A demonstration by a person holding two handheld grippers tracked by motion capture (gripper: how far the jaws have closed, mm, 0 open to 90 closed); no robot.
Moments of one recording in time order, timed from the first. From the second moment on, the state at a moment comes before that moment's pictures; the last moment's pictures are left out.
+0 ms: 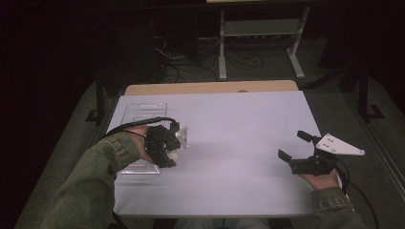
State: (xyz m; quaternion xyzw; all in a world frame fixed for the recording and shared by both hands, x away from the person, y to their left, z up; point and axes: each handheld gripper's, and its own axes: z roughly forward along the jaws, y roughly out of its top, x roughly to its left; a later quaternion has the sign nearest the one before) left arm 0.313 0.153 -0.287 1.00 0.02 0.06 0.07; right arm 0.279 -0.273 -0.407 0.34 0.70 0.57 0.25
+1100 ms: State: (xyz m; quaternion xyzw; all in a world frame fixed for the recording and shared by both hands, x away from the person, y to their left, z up) left arm 0.326 0.173 -0.242 0.99 0.03 0.09 0.09; right arm 0.272 -0.276 -0.406 0.34 0.70 0.57 0.25
